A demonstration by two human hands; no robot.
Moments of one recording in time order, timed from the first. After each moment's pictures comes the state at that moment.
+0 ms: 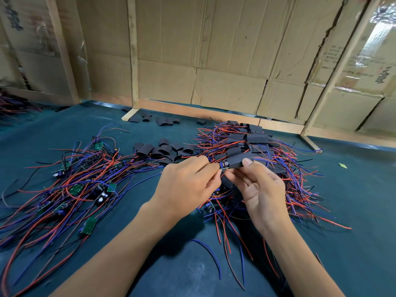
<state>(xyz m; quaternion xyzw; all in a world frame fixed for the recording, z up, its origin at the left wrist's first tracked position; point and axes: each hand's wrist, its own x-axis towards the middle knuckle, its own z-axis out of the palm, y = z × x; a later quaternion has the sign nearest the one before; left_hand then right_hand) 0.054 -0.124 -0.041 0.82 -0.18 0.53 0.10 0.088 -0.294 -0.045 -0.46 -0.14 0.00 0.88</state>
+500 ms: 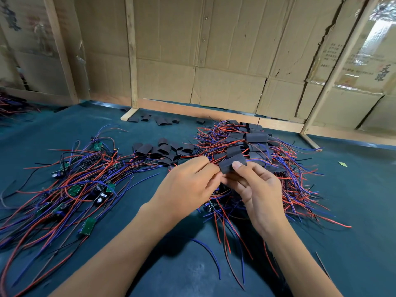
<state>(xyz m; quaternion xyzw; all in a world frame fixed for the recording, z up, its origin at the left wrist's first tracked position) 0.057 -0.126 -0.046 0.82 -0.24 0.49 0.16 0.081 -0.291 -0.044 -0.51 -0.14 0.00 0.85</state>
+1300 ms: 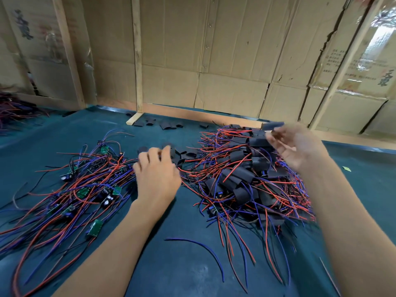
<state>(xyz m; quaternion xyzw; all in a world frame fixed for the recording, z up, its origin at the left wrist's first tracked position) 0.081 -0.075 -0.065 0.94 0.18 0.27 0.12 0.167 -0.339 0.051 -0.52 0.06 -0.04 0.85</state>
